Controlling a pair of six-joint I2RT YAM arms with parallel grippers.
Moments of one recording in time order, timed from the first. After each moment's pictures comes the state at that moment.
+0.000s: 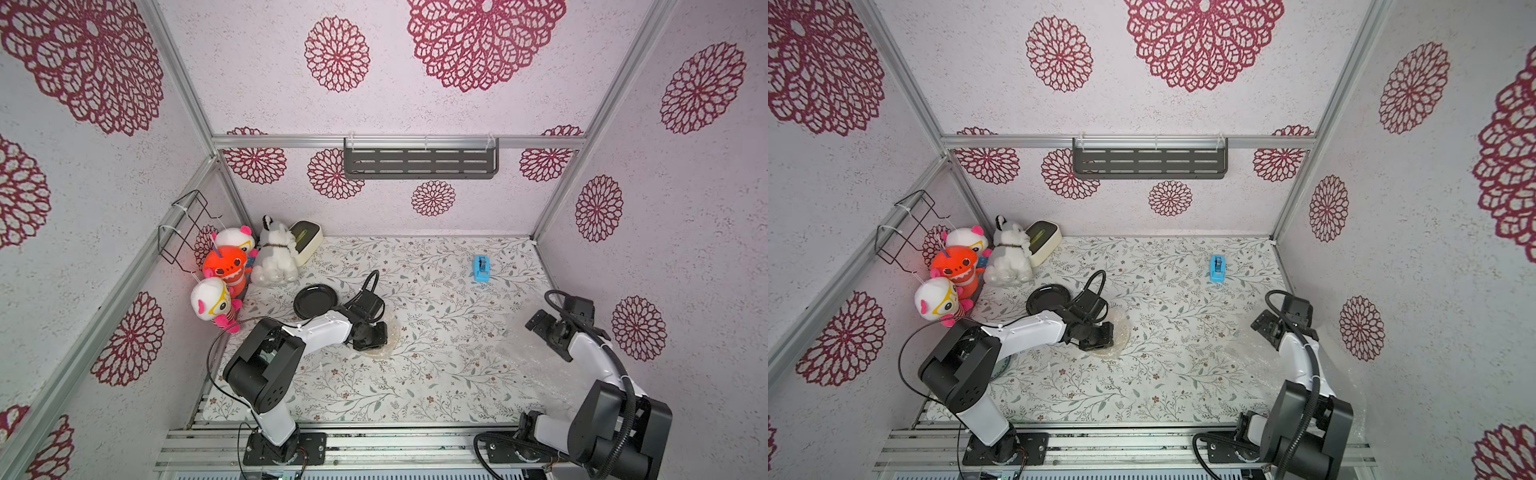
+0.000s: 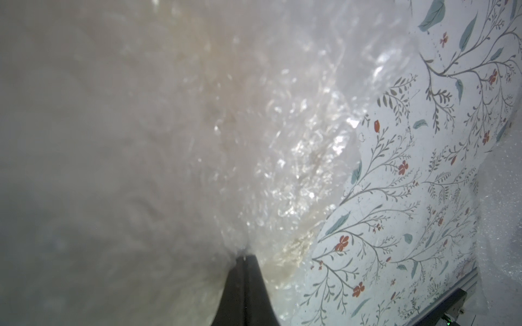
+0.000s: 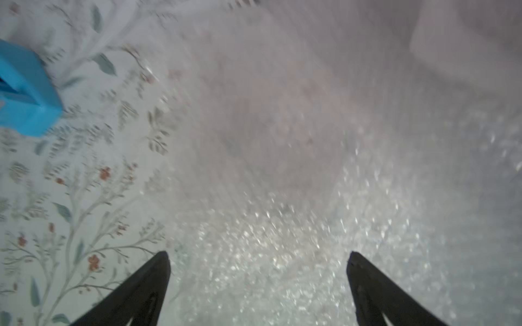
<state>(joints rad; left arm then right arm) -0.61 1.73 0.96 -0.40 0.20 -0.69 -0.35 1.23 0.65 -0.51 0.05 0.46</state>
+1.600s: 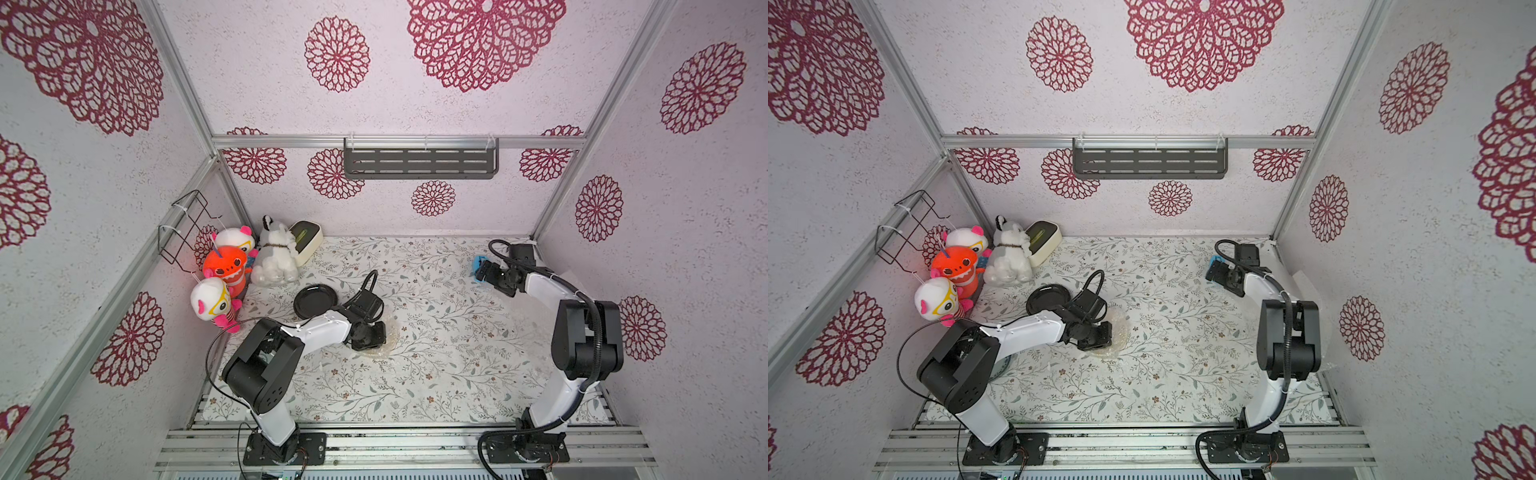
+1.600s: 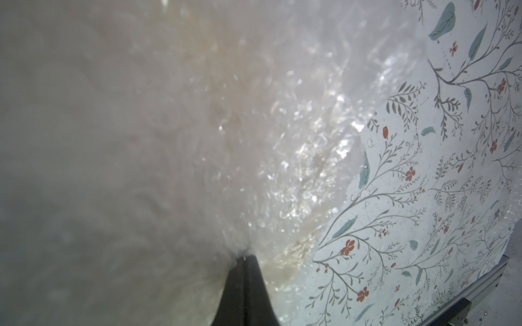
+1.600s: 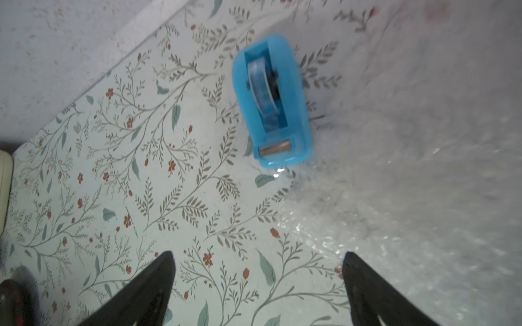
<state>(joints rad) -0.61 1.72 0.96 -0.42 0.18 -0.70 0.00 1.84 1.26 -0.34 -0.21 0.47</state>
